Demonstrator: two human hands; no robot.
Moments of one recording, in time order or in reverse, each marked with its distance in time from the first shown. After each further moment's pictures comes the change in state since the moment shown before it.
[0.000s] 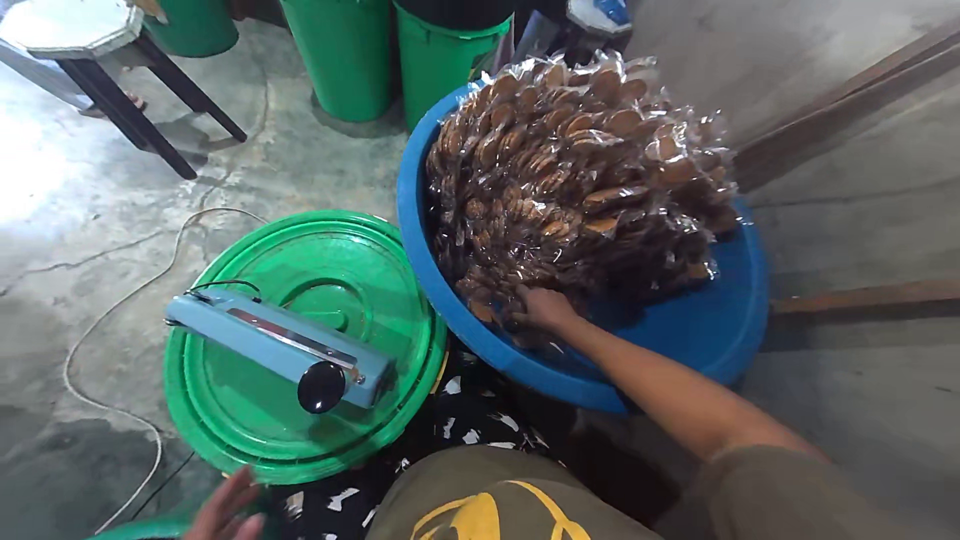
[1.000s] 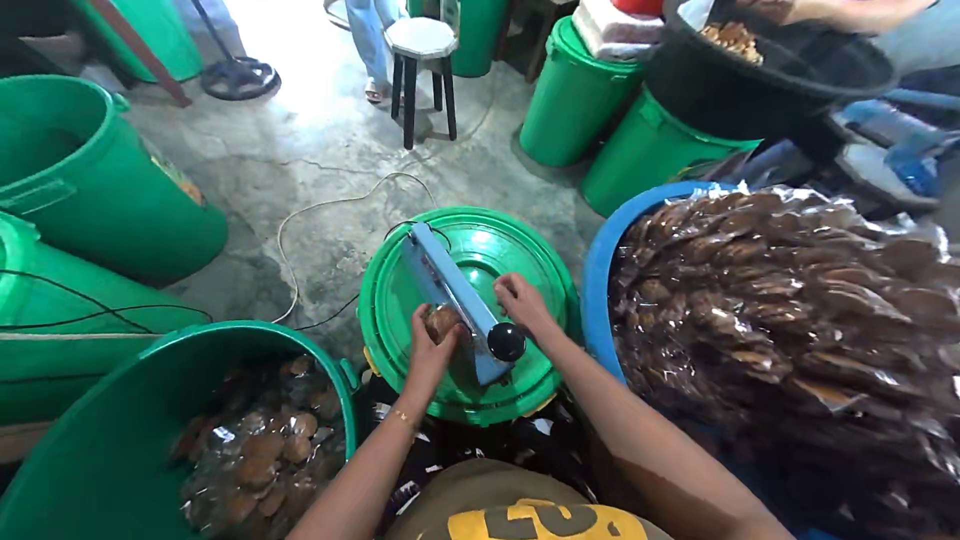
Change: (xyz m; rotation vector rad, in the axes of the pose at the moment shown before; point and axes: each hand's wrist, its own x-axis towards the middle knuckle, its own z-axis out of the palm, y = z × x) left_hand 0.108 0.016 0.066 -0.754 0.474 -0.082; right_hand -0.034 -0.275 -0.003 0.457 -0.031 -0.678
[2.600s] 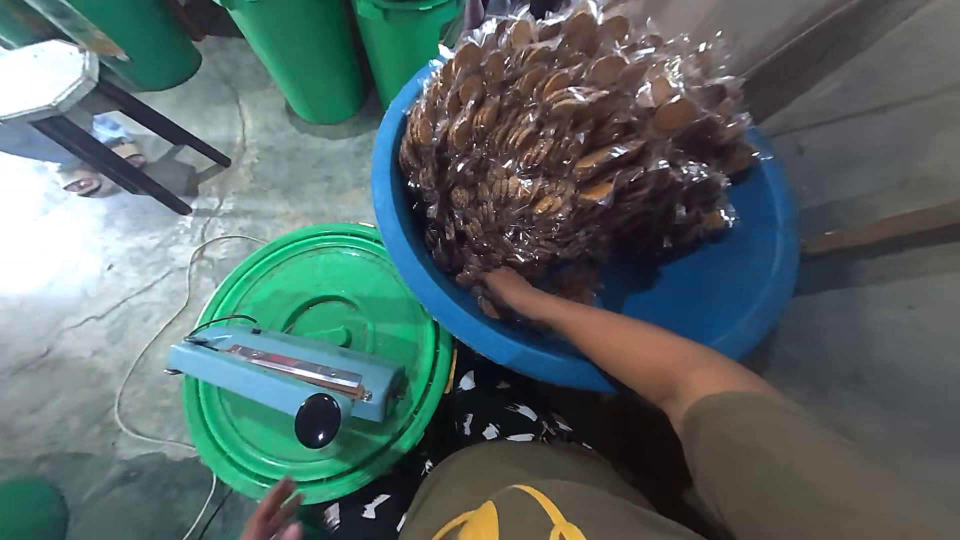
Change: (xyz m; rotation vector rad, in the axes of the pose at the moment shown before) left_hand -0.058 0.042 -0.078 0.756 -0.530 0.077; right_hand -0.081 0.220 -0.085 -0.288 -0.011 0.535
